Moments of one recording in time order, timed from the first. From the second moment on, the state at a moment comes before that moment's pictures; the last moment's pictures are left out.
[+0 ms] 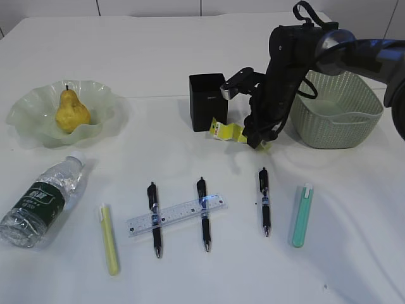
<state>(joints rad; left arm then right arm) 0.04 1.04 -0.70 0.19 0.75 -0.24 0.22 2.50 -2.17 0.07 1.09 -0.64</state>
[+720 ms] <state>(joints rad) 0.04 1.04 -0.70 0.19 0.76 -0.24 0.22 2.50 -2.24 0.07 1.19 -0.64</state>
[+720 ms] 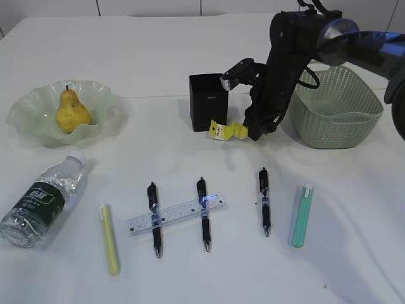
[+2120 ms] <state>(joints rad) 0.04 1.04 -0.70 0.19 0.77 -0.24 0.22 2.42 -2.31 -0.01 1.23 -0.59</state>
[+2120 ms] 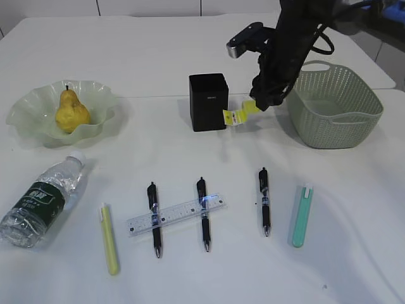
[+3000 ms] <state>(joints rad) 0.04 1.04 -0.70 0.19 0.77 -0.24 0.13 2.31 -2.31 -0.03 1.24 -0.56</state>
